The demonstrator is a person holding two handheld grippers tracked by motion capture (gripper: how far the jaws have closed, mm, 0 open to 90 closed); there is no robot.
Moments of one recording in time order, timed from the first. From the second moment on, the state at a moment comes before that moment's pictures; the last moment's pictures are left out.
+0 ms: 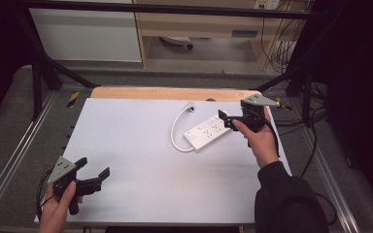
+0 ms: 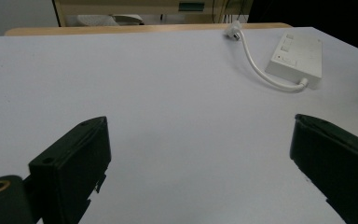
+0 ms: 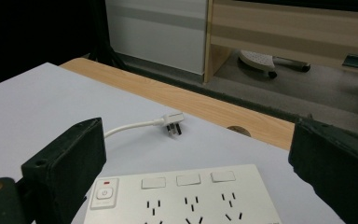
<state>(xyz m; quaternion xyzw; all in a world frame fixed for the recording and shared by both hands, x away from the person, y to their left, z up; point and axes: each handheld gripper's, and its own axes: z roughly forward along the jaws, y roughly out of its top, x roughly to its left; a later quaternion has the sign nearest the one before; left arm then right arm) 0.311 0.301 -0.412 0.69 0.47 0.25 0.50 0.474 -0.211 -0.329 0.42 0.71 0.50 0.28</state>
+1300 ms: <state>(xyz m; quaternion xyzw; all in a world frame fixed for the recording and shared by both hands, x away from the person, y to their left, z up) 0.311 0.301 -0.411 0.69 0.46 0.25 0.50 0.520 -0.203 -0.360 0.46 0.70 0.47 0.28</state>
